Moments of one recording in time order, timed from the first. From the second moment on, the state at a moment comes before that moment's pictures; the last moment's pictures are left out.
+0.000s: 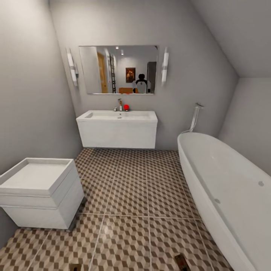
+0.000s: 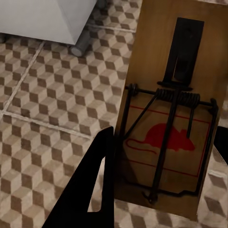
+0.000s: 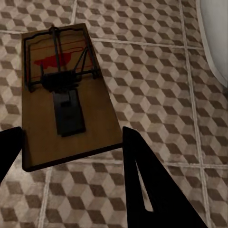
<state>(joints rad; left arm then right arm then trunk) -0.30 -0.01 -0.74 0.07 0.88 -0.70 0.16 -0.07 -0.05 0.08 -0.53 -0.04 -0.32 -0.07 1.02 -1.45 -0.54</state>
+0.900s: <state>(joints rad) -0.30 -0.01 -0.74 0.07 0.88 -0.70 0.16 -0.07 -0.05 0.08 -0.53 -0.04 -0.32 -0.07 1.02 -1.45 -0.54</state>
